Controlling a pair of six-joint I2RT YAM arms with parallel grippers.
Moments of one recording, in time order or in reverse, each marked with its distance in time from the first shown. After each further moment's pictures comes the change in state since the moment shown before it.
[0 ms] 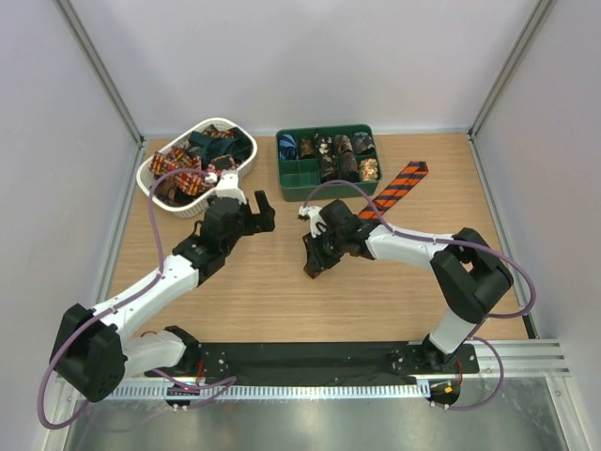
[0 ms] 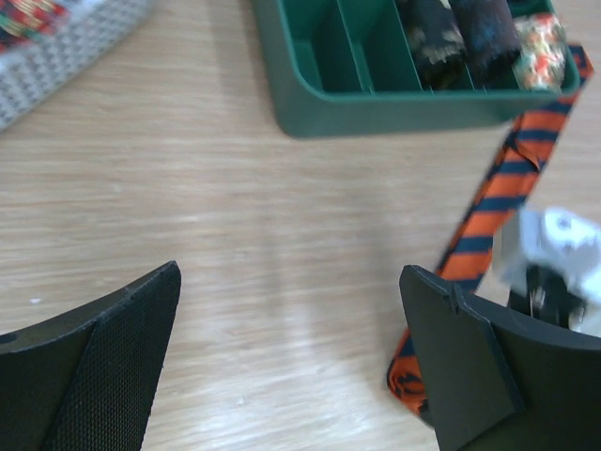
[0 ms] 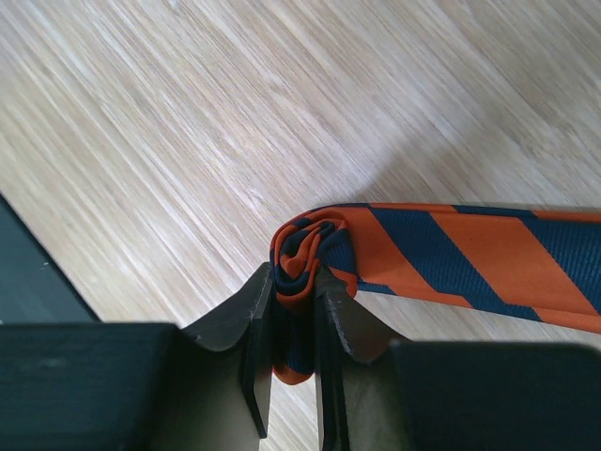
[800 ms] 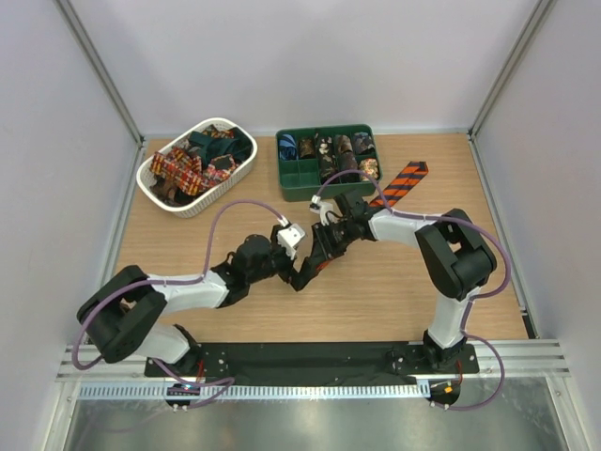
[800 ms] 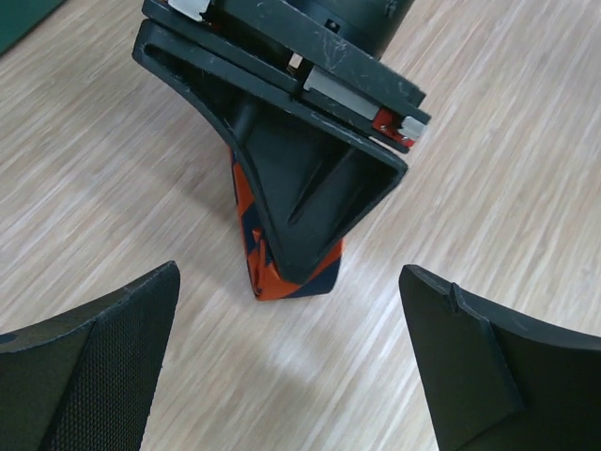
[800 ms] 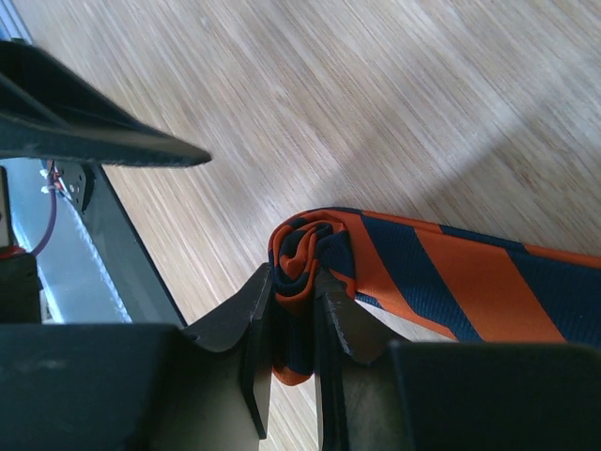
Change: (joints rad) left arm -0.236 0.223 -0.296 0.557 0.481 0.381; right arm -0.189 0.161 0.071 -0.009 -0.385 0.020
